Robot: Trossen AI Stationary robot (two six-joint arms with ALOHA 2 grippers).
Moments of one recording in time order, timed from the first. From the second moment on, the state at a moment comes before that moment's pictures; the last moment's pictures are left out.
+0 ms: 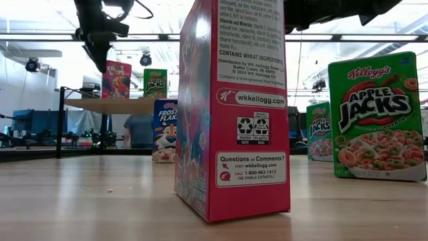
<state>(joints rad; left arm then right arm) 0.65 1.16 1.29 -1.31 -0.40 0.04 -0.03 1.13 0.70 0.27 -0.10 -0.34</state>
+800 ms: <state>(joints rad) 0.66 1.17 1.29 -1.23 -0.54 0.07 -0.03 1.13 0.70 0.27 -0.10 -0.34</state>
